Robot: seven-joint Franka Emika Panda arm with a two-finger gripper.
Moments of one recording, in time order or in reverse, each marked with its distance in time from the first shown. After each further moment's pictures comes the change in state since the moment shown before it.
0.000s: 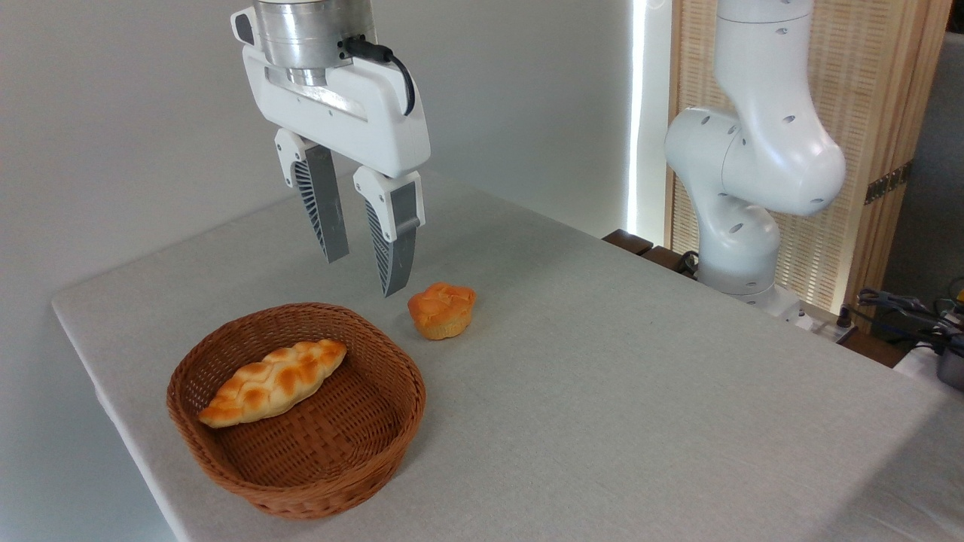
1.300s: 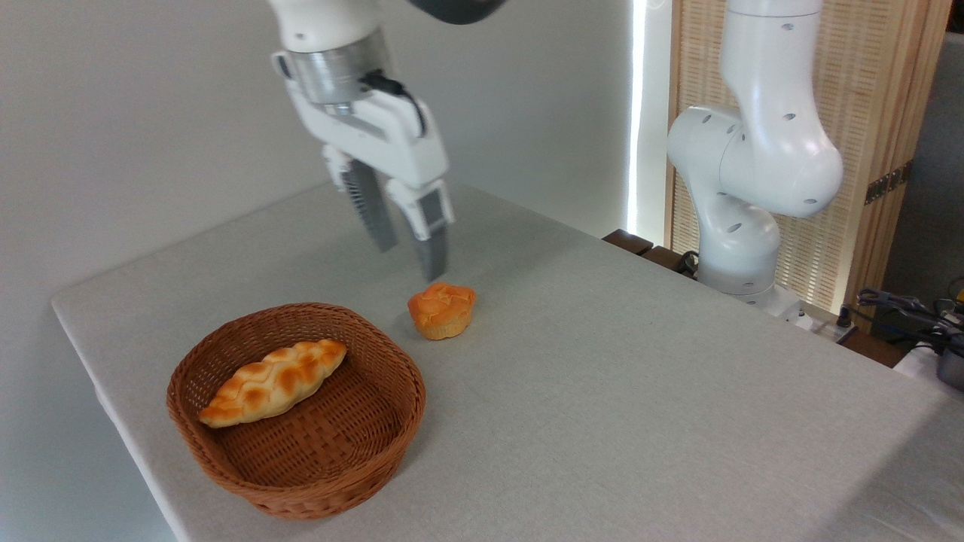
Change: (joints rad) arm -0.078 -0.128 -0.030 -0.250 0.001 -0.027 -0.013
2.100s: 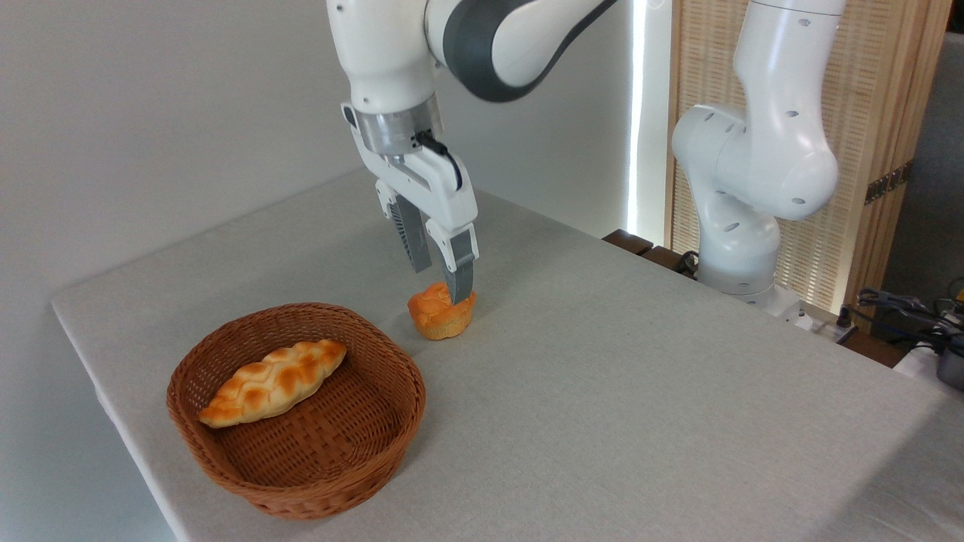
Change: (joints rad) arm -0.143 -0.133 0.009 -0.378 -0.034 0.278 -0.011
